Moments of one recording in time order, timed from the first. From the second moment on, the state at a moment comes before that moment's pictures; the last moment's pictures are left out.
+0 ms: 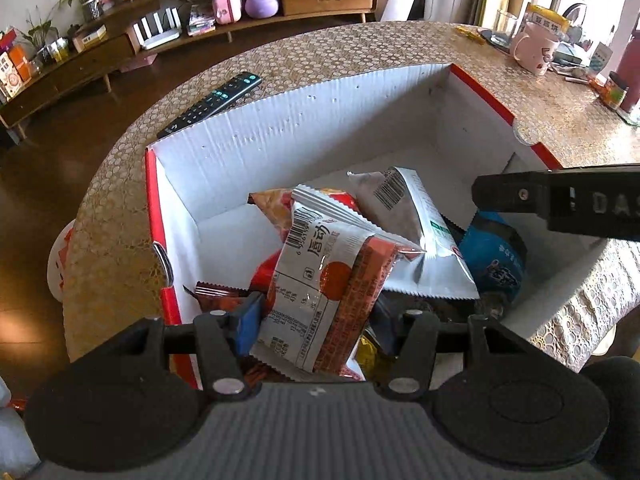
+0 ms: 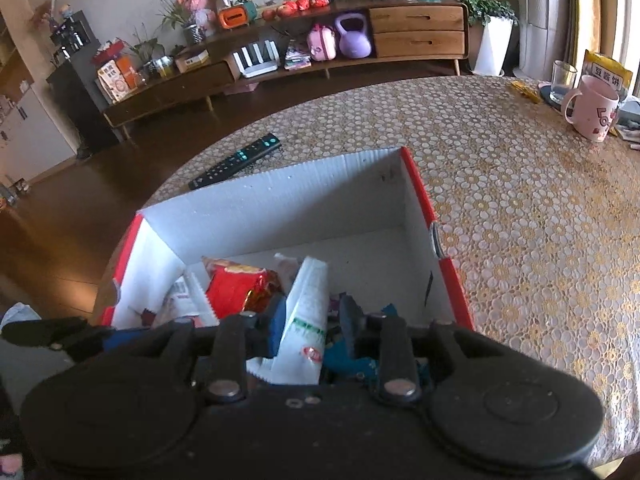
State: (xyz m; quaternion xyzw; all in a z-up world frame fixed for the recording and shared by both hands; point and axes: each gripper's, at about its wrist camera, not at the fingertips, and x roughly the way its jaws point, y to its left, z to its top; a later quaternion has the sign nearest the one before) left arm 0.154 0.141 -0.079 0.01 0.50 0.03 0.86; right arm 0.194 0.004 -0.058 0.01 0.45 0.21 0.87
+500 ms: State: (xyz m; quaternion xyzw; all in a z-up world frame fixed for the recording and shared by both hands) left arm 0.115 0.131 -0.060 -0.01 0.44 0.03 0.90; right arm 0.144 -0.028 -0.039 0.02 0.39 0.23 0.89
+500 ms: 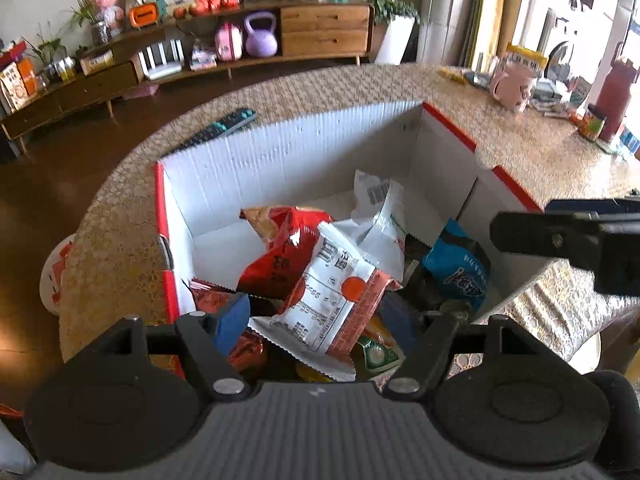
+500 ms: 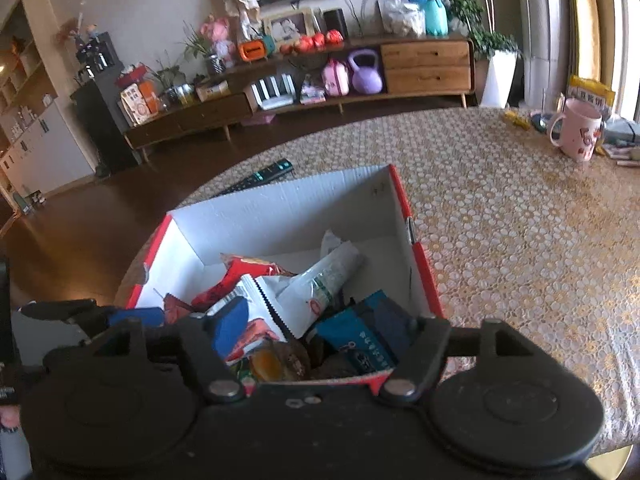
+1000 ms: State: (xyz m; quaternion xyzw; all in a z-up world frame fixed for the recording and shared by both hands) left arm 0.067 0.119 -0.022 -0.01 0.37 0.02 0.93; right arm 0.090 -0.049 -0.014 0.00 0.31 0.26 0.91
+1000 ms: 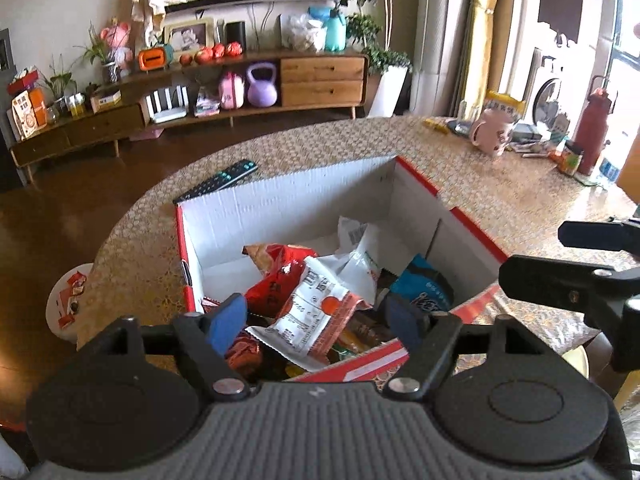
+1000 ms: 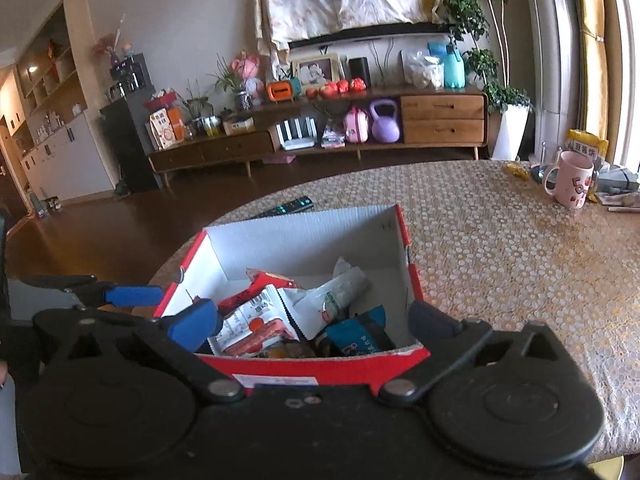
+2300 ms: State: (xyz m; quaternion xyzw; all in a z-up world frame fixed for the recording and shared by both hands) left arm 0.019 0.104 -0.002 -0.03 0.33 0.06 0.94; right arm 0.056 -0.064 -0.006 0.00 0.28 0.27 0.92
